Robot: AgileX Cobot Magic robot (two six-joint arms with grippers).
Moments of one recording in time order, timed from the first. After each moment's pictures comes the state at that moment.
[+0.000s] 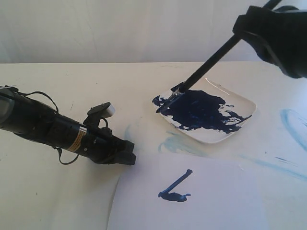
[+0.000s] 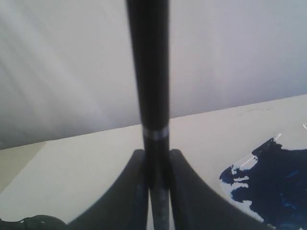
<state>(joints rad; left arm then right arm) -0.43 1.98 -0.95 1.66 -0.65 -1.87 0.68 0.88 -0.71 -1.08 0.04 1.55</state>
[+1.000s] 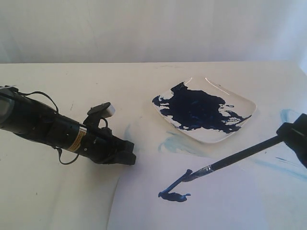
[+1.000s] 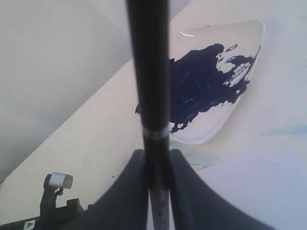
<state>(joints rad) -0.43 1.98 -0.95 1.66 -0.65 -1.87 0.68 0.61 -0.28 -1.18 0.24 2.08</state>
